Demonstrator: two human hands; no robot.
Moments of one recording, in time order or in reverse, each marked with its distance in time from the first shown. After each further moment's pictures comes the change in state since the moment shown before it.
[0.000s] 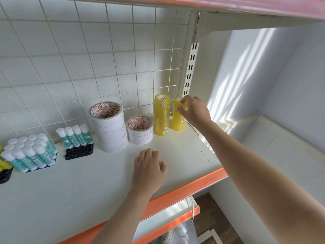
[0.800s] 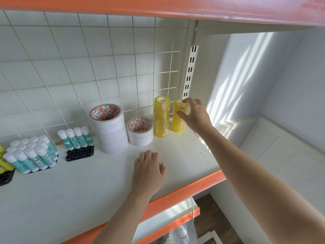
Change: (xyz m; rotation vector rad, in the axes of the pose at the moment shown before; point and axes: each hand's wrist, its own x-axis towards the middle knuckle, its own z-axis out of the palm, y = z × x) left_hand 0.002 -0.001 -0.002 -0.023 -0.041 -0.009; right_hand -0.008 0.006 0.004 0.151 0.015 0.031
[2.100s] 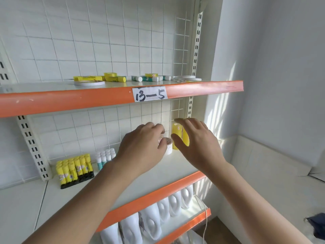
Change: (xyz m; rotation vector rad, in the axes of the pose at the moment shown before) left_hand -0.127 -0.021 -0.403 -0.025 0.097 0.293; right_hand -0.293 -0.277 -0.128 -0.216 0.379 -0.384
